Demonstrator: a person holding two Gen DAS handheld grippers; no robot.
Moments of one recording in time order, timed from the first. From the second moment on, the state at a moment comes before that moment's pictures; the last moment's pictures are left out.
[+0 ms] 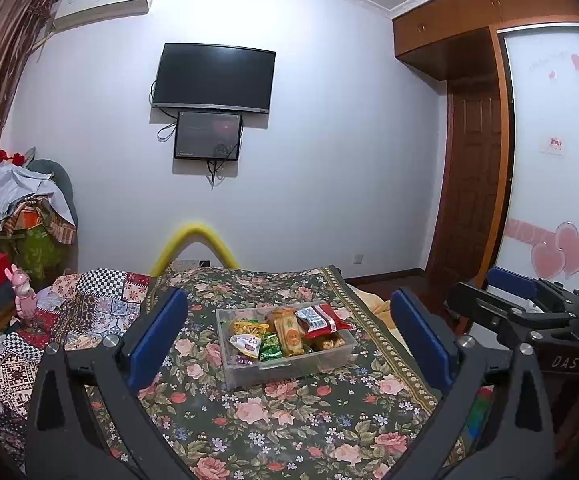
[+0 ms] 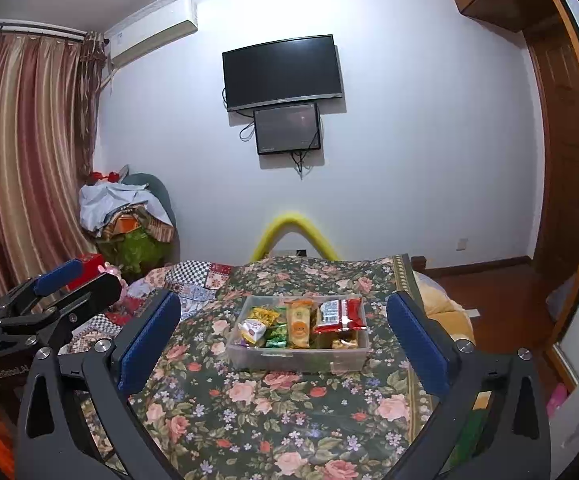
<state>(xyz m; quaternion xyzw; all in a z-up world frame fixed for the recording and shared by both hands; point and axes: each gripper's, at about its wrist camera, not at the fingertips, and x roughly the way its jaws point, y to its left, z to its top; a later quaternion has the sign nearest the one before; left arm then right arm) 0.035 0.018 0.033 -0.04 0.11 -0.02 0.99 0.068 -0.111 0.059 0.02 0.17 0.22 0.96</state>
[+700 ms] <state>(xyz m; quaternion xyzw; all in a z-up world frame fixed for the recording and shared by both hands) 0.035 0.016 0.028 -0.04 0.12 -0.02 0.99 0.060 -0.115 0.059 0.02 0.17 0.21 0.96</state>
